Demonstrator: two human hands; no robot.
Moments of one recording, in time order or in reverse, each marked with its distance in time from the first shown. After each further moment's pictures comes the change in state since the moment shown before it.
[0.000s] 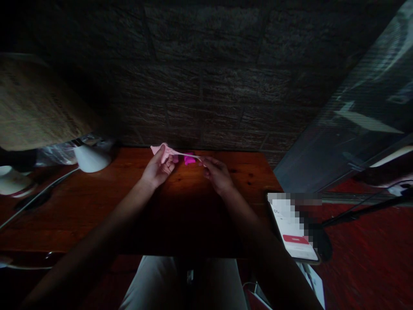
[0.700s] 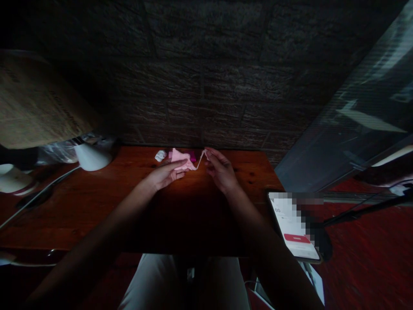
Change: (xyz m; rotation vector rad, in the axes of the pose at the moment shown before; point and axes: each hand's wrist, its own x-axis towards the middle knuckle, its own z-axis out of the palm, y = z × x) left_hand -0.005 -0.020 -0.003 0.415 -0.201 -0.165; right_hand -0.001 -0.008 -0.005 0.026 0.019 -0.099
